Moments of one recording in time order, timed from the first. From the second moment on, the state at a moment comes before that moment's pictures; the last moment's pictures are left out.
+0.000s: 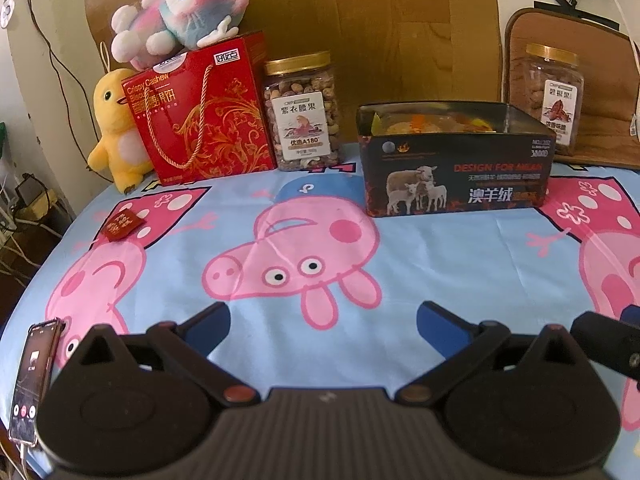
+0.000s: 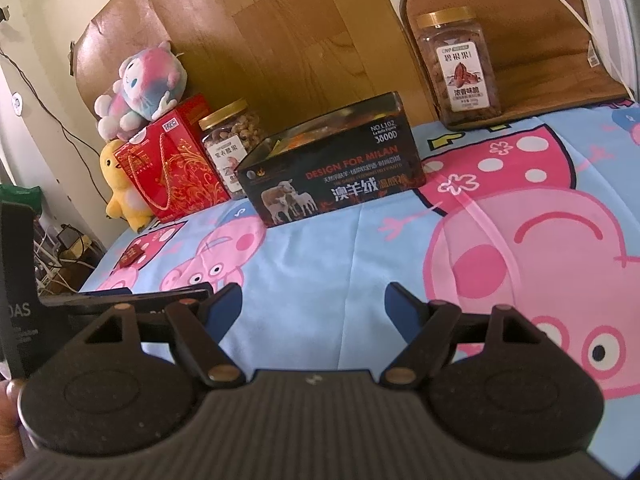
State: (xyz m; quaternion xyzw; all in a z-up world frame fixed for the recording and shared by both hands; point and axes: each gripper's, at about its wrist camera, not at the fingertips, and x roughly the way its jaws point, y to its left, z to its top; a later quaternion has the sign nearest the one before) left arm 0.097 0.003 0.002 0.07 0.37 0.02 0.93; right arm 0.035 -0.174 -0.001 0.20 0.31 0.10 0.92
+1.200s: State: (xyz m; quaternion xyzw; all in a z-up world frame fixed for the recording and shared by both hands) left arm 0.094 0.003 0.010 0.08 0.36 0.02 0.93; right arm 0.035 -0.170 0.001 0.19 0.31 0.10 0.93
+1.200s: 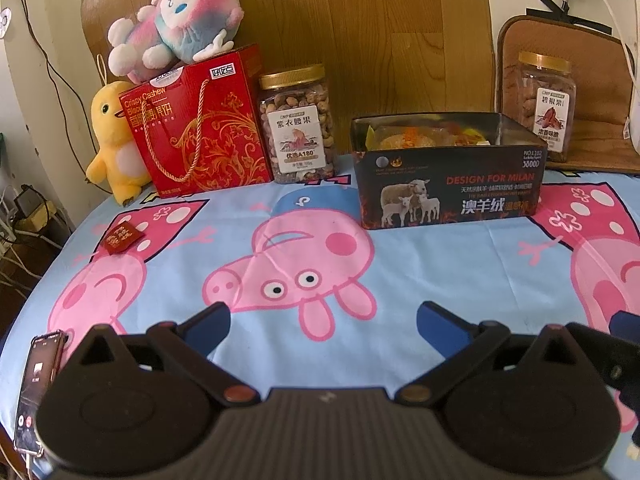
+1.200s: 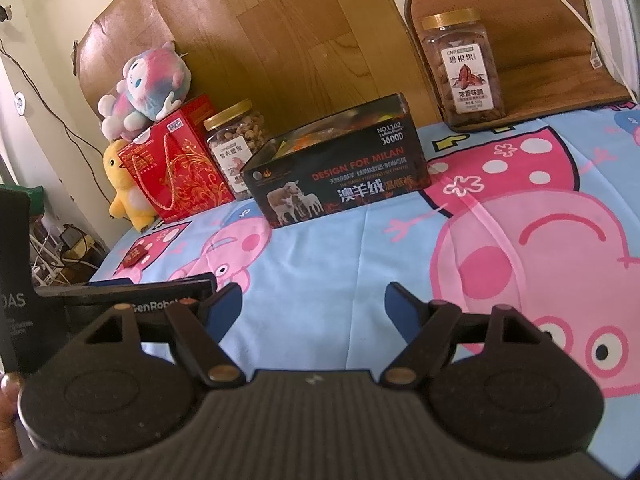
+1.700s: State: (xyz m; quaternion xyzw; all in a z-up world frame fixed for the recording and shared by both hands) left arm 0.094 0.008 0.010 0.07 0.36 0.01 0.93; right arm 0.035 -0.167 0.002 0.19 0.31 0.10 0.93
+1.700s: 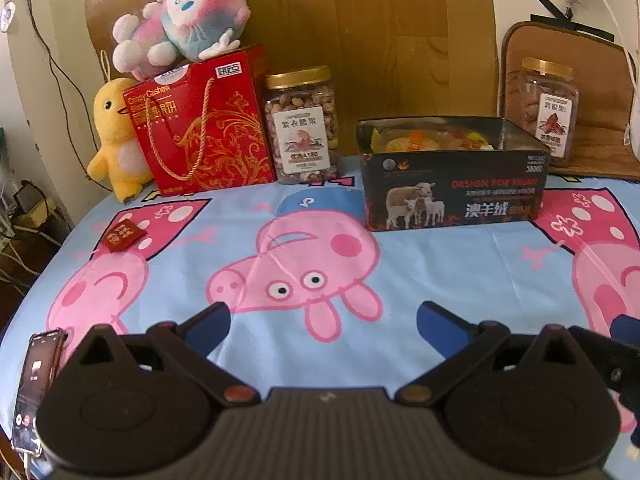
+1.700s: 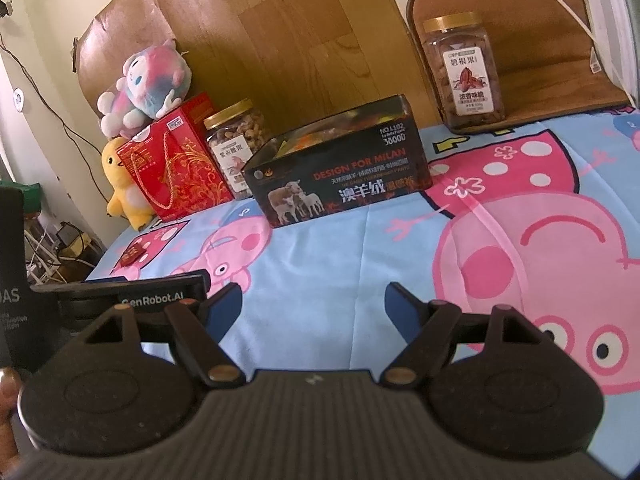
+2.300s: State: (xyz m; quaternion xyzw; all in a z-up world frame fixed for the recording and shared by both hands) left arm 0.094 -0.008 0.017 0.08 0.36 0.00 0.93; right arm 0.027 -0.178 0.001 0.20 0.30 0.09 0.93
